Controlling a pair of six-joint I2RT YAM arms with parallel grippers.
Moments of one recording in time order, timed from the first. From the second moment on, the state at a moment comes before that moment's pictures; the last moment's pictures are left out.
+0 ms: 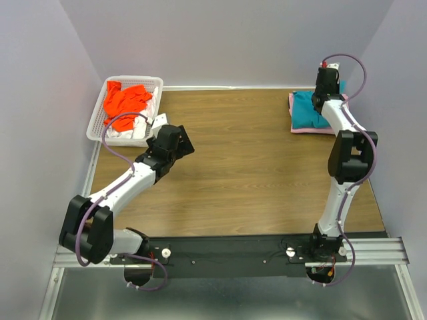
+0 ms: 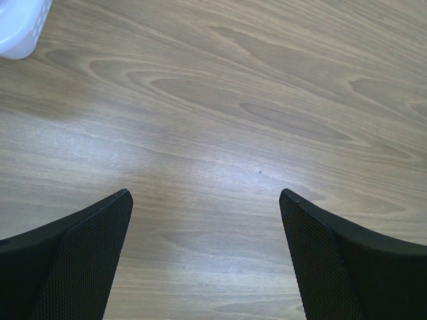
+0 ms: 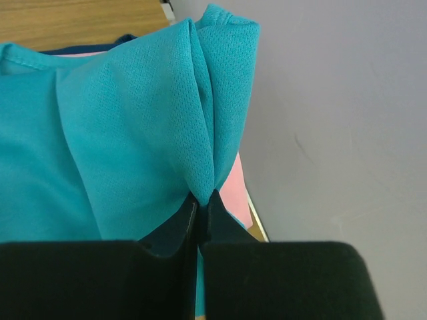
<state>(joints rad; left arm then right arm) -0.45 1.30 0.83 -0.16 -0.35 -0.66 -0.04 2.10 1.77 -0.23 0.63 -0.23</state>
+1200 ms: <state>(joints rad) -0.45 1.06 0.79 -0.14 -0.33 -0.60 -0.03 1.49 1.35 -0.26 0.22 0.20</state>
